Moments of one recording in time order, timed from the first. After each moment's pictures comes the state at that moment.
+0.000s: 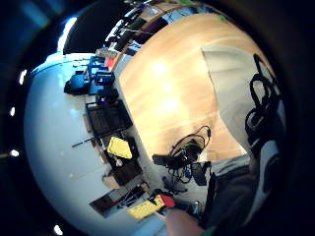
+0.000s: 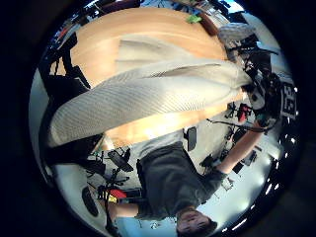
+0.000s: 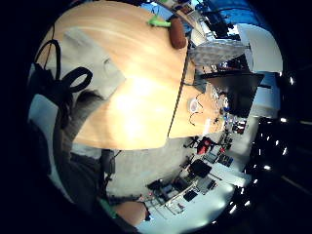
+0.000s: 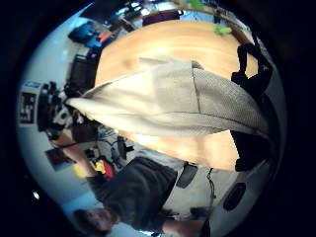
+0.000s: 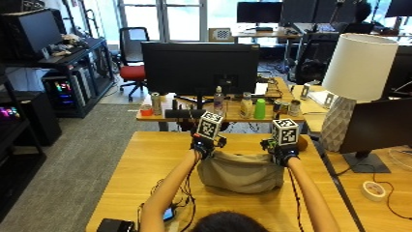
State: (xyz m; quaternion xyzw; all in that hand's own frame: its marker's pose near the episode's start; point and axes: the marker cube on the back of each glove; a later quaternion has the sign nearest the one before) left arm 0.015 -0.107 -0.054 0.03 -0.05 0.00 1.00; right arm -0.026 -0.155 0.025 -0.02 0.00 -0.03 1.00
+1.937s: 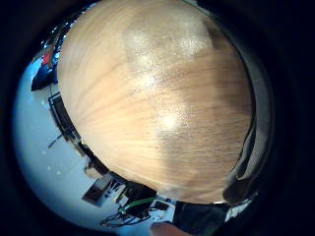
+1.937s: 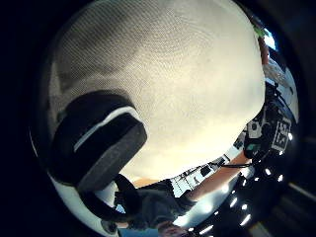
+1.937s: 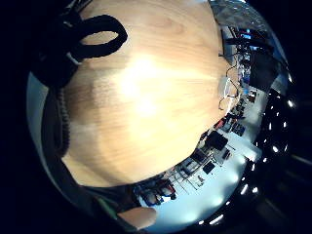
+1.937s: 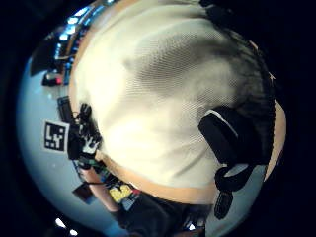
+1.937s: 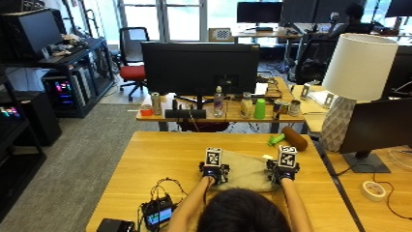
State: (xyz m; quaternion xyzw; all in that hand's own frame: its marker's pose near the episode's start) left arm 0.065 -0.199 0.132 -0.14 0.08 -0.09 0.98; right arm -0.009 -0.169 0.172 -0.17 -0.07 0.17 0.97
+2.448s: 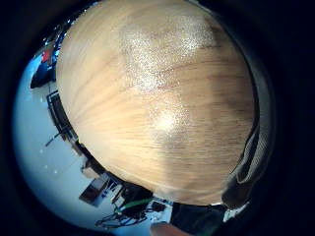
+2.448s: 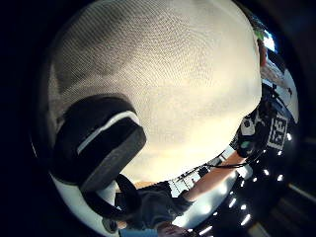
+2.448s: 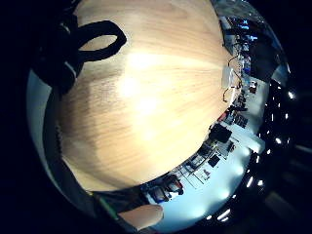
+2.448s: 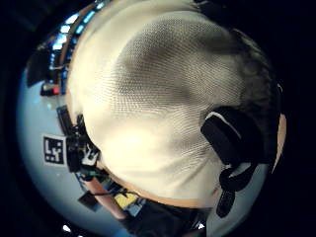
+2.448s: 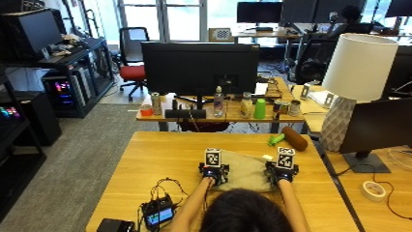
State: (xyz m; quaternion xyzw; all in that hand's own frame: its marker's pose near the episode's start) left arm 0.066 -0.198 0.136 -0.14 0.09 -0.09 0.98; right arm -0.017 -0.177 0.189 -0.14 -0.08 0.16 0.97
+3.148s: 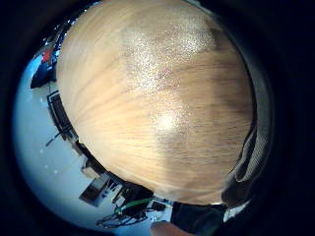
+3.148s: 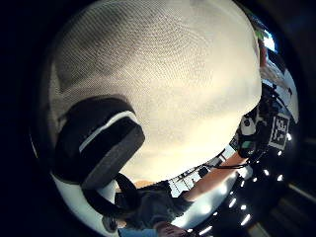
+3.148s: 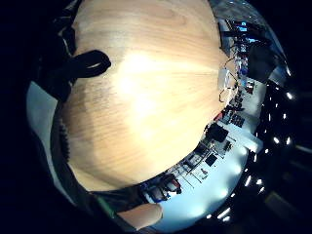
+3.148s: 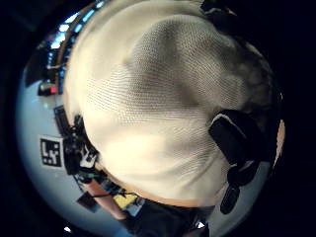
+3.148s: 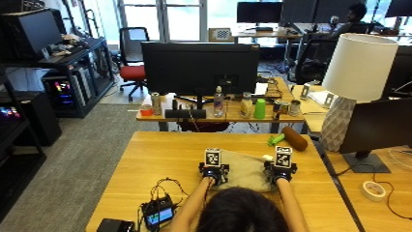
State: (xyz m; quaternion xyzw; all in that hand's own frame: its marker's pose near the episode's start) left arm 0.067 -0.196 0.135 -0.16 0.09 -0.10 0.98; right arm -0.023 -0.180 0.186 -0.16 -0.06 0.17 0.97
